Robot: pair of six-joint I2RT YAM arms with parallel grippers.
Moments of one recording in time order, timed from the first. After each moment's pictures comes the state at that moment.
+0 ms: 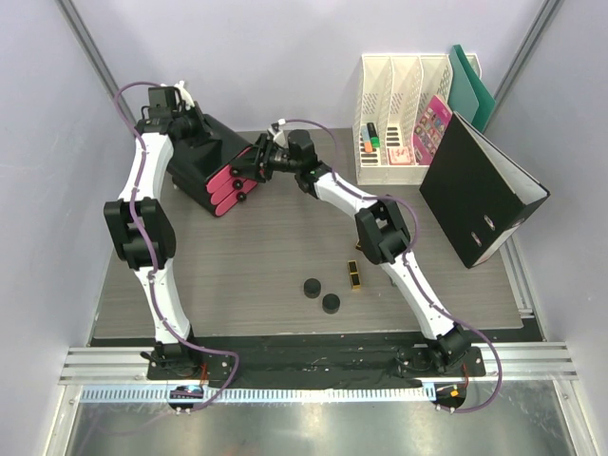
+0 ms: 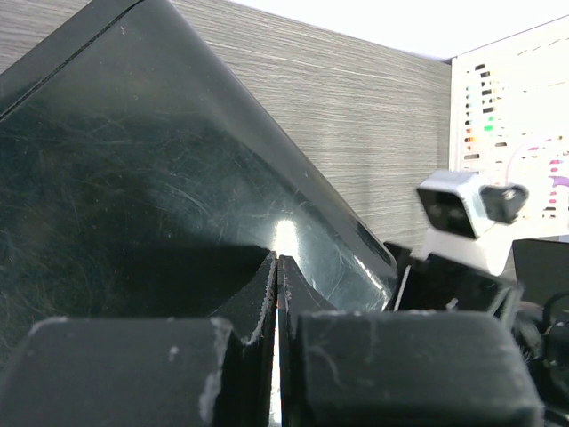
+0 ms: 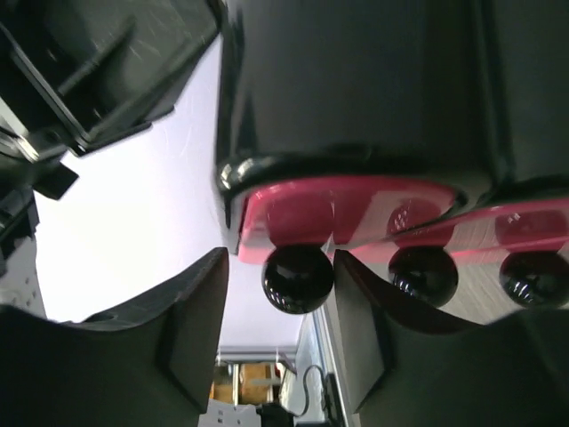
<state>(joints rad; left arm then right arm) 0.06 2.12 2.03 -0.61 0.40 -0.37 0.61 2.69 2.32 0.32 -0.74 1.34</state>
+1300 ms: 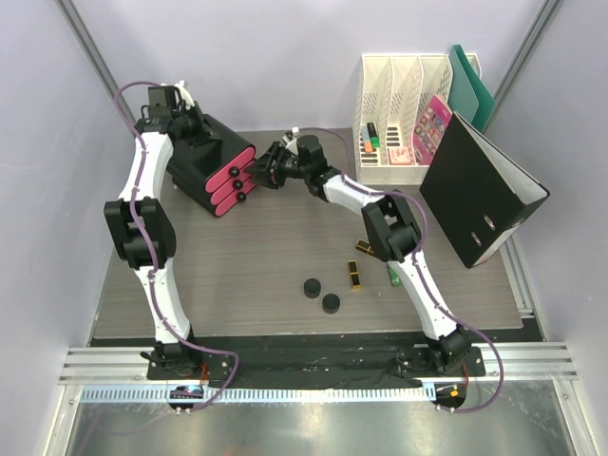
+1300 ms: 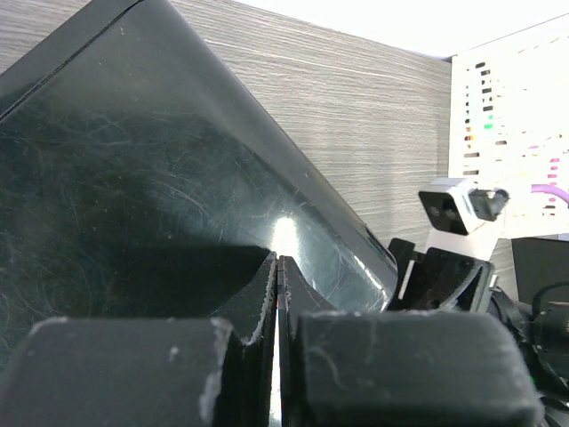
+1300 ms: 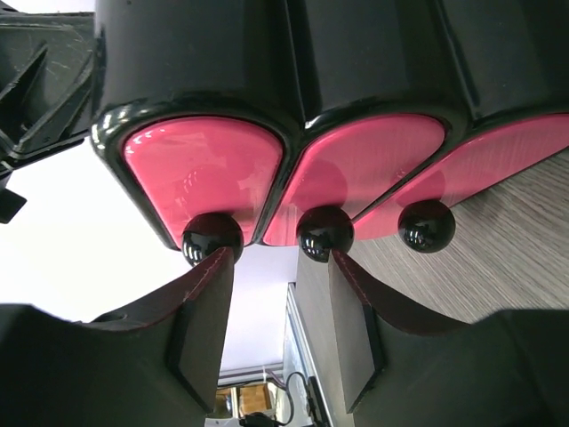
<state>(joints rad) 0.06 2.13 2.05 -0.63 0.40 -0.36 0.58 2.56 2.07 0.30 -0.67 1.28</state>
